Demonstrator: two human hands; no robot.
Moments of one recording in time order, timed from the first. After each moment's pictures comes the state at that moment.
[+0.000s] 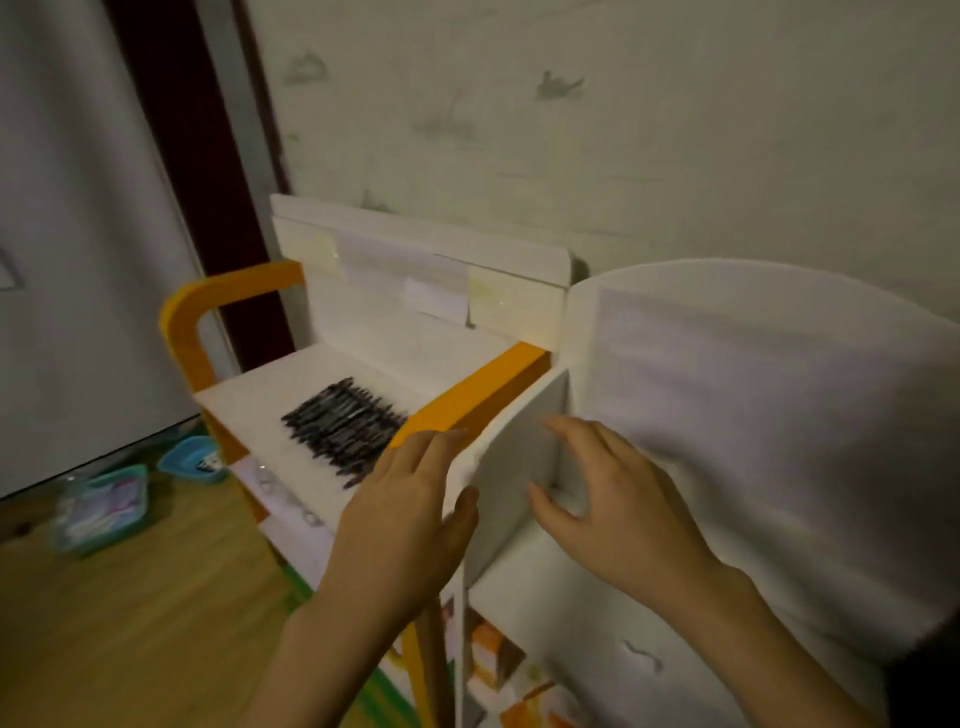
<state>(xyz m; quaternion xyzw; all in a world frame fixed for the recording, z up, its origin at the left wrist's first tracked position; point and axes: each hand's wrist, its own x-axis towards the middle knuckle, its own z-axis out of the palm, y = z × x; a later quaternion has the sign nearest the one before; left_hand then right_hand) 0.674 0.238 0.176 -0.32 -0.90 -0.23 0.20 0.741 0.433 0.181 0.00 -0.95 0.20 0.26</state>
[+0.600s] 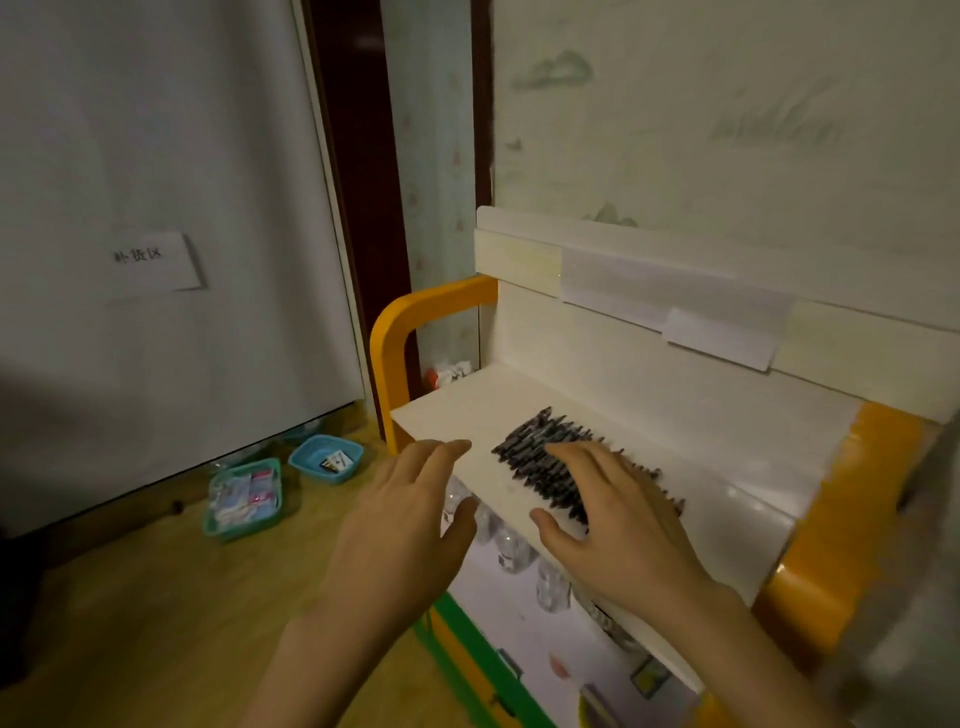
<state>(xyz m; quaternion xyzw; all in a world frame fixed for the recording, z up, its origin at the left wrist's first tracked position) 0.477 -0.072 0.164 -0.25 -0.92 -0.21 0.22 0.504 0.143 0.146 0.06 -0.96 0.16 0.23</state>
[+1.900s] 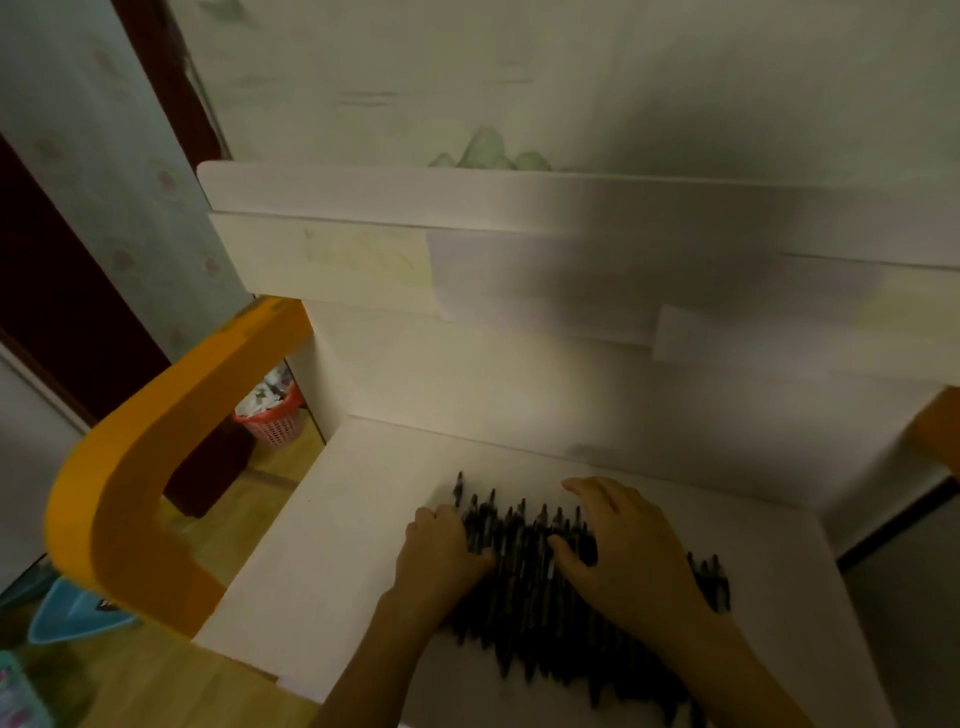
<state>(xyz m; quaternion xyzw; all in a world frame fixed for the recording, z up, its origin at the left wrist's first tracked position) 0.085 0.101 -0.001 -0.32 -0.91 -0.18 -0.20 0.256 0.225 0.042 -0.29 -0.94 0.17 0.10</state>
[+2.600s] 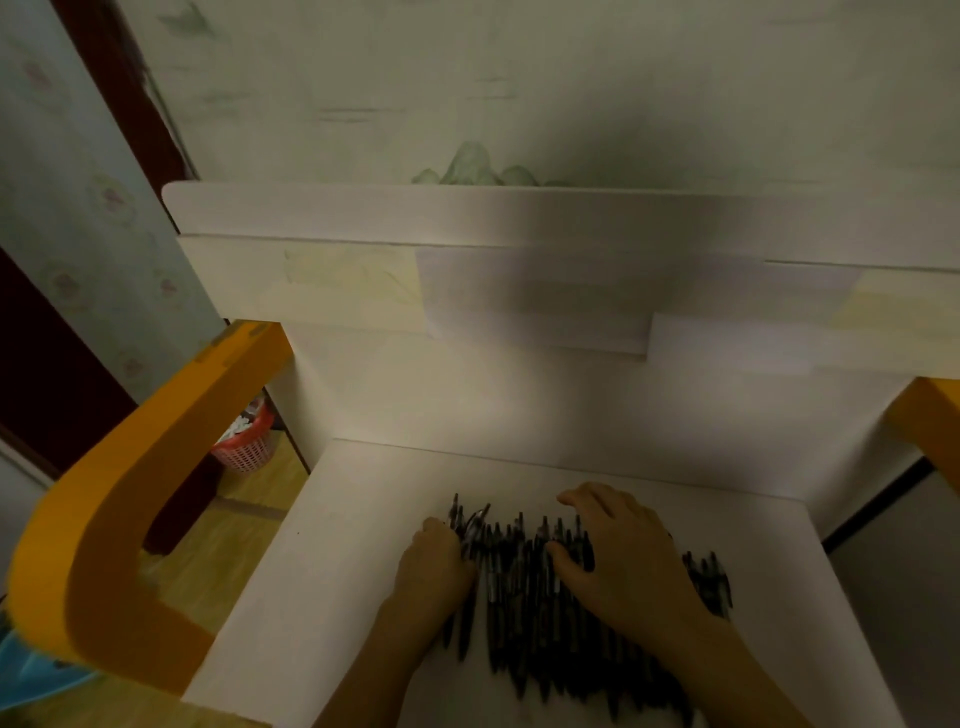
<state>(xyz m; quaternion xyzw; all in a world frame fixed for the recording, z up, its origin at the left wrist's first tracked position) 0.062 0.107 -0.004 -0.36 -0.90 -0.16 -0.21 0.243 0.218 0.041 -0.33 -0.93 0.14 0.08</state>
